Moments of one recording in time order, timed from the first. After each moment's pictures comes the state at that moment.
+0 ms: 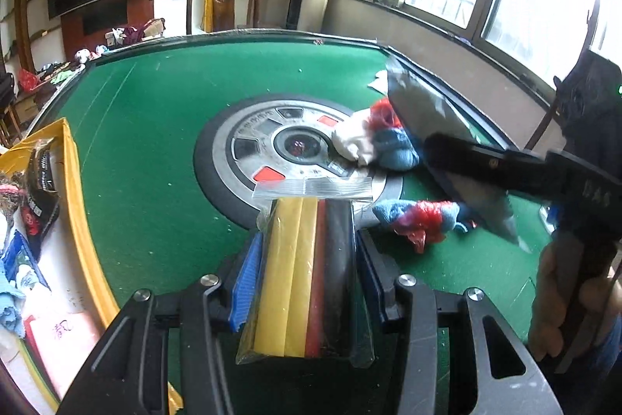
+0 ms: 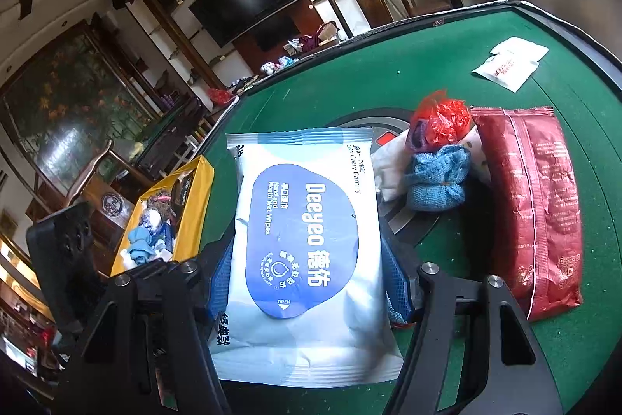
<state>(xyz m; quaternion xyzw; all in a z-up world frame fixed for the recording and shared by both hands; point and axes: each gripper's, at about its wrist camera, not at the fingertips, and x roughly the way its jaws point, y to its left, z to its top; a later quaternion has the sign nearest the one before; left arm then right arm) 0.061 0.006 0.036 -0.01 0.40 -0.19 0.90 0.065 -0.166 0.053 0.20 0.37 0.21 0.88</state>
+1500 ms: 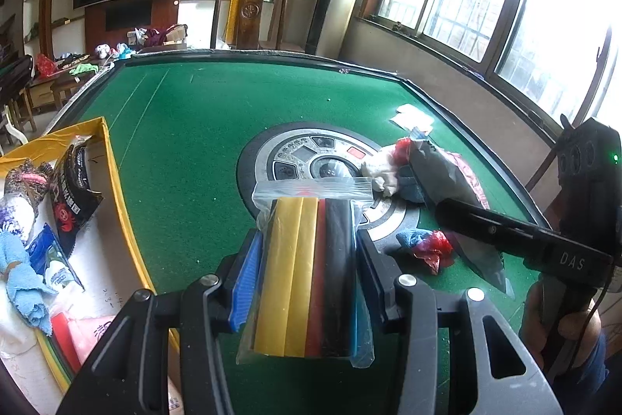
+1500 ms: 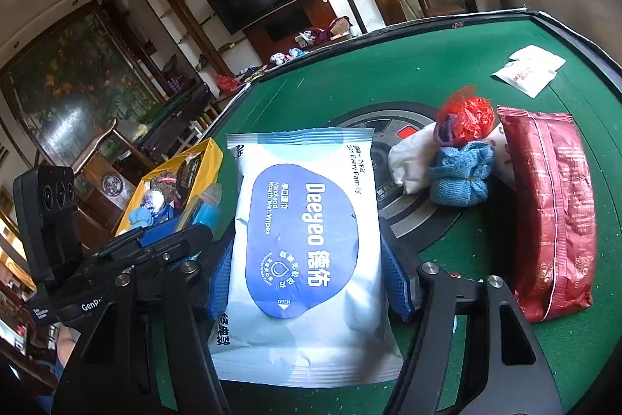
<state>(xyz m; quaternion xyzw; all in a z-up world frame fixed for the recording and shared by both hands) 0.059 0.042 0.050 -0.06 0.37 -0.17 0.91 0.068 -0.148 0.048 0.16 0.37 0.23 0.89</state>
